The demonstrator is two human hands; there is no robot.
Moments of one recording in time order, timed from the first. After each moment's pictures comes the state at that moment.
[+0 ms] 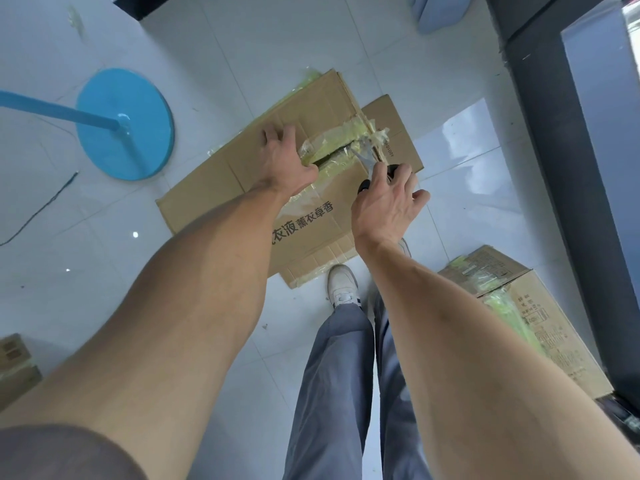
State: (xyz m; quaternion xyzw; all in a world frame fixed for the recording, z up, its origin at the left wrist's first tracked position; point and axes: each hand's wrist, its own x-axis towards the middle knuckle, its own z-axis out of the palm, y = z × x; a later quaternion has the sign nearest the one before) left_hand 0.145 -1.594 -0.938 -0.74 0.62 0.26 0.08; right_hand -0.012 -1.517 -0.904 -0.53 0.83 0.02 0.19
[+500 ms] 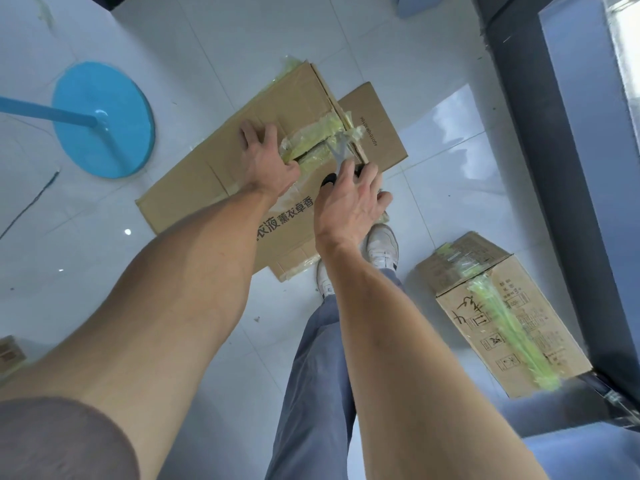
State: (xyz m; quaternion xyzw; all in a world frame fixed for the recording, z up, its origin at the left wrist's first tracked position) left_hand 0.133 -1.580 -0.956 -0.75 0.60 0.24 0.10; right_hand 0.003 -1.511 -0.890 -0.47 0.85 0.01 0.24
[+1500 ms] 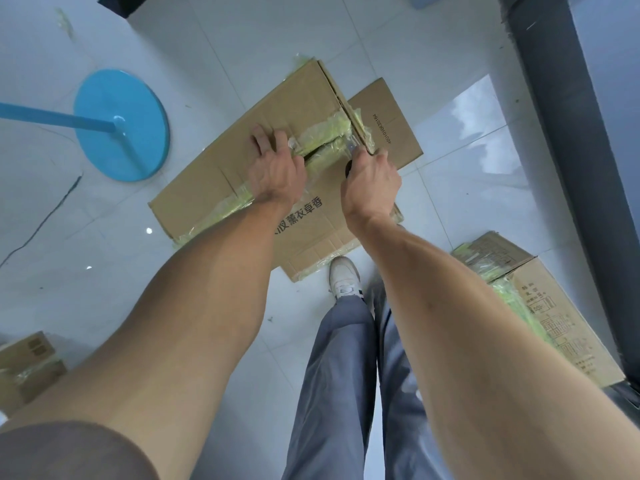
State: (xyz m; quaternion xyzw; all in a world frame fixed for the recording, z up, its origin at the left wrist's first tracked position) left_hand 0.121 -1.572 -0.955 -0.76 0.61 0.15 0.18; right_hand -0.029 -1.547 -0.910 -0.55 0.78 0.04 0.31
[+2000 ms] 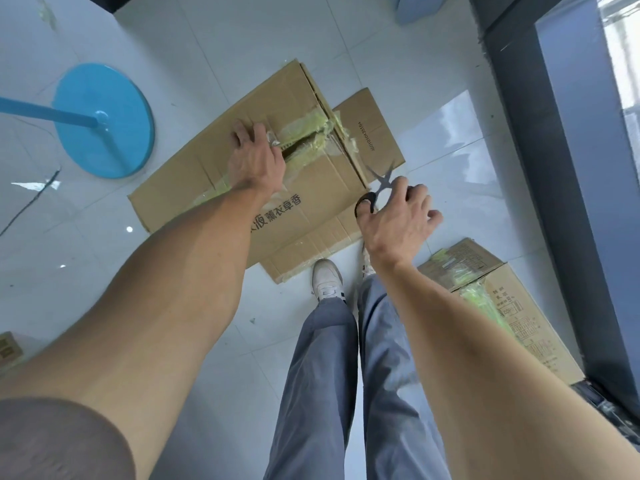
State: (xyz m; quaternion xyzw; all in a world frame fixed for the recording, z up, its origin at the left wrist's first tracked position) left_hand 0.125 -1.595 -0.950 -0.76 0.59 0.17 0.18; right_hand -0.086 -1.493 -0.903 -0.46 0.86 0.04 0.23
